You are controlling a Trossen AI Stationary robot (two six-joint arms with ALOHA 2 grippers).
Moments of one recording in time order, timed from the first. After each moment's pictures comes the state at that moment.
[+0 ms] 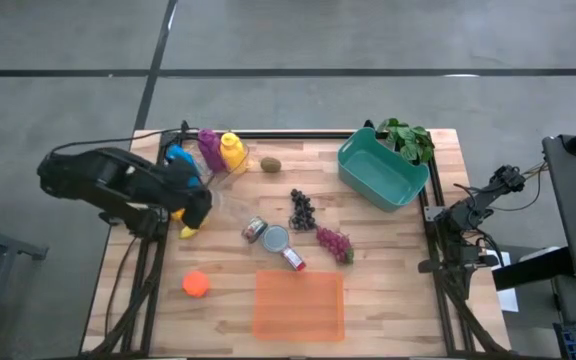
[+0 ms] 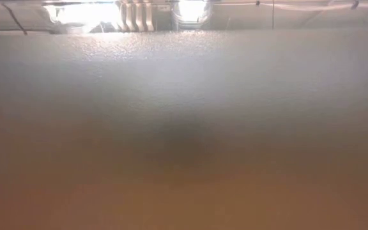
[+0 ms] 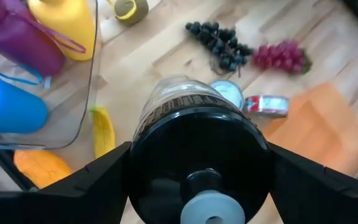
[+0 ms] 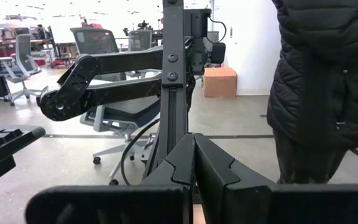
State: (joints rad) left arm -0.27 1.21 1.63 -1.57 -0.35 -1.10; right arm 0.61 0.01 0.01 0.04 -1.05 0.10
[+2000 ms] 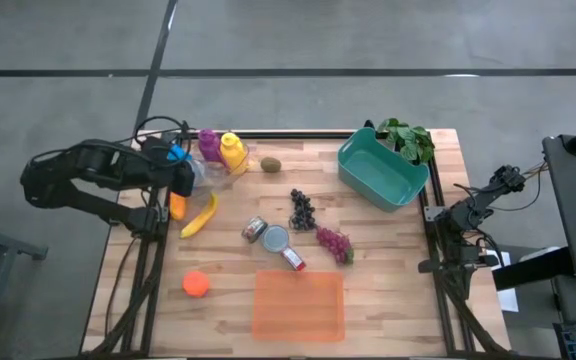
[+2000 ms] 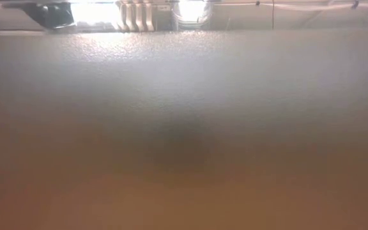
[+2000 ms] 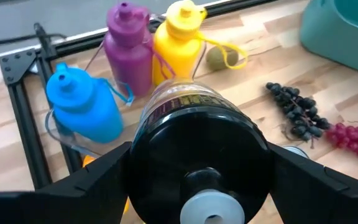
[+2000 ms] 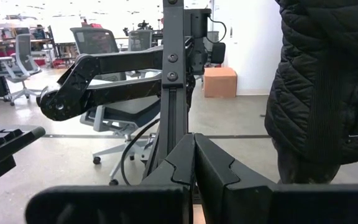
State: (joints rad) left arm -0.03 0.99 1.39 -1.57 -0.51 -1.14; right arm 0.61 0.01 0.01 0.04 -1.05 0.10
